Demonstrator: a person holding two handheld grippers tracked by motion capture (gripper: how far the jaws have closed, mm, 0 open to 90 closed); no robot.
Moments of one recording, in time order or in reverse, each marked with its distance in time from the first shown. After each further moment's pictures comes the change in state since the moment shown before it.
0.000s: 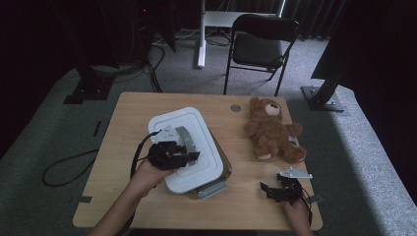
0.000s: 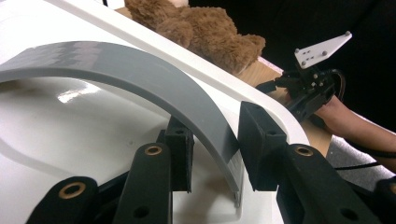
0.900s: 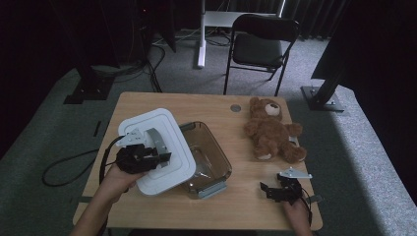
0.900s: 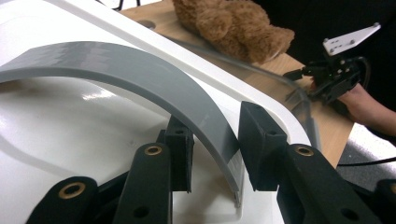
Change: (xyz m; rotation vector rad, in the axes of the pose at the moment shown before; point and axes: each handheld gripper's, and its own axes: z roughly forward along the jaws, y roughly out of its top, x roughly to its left) left arm 0.032 -0.034 -0.056 -0.004 0.080 -0.045; right arm 0.001 0.000 0.000 0.003 -0.008 -0.003
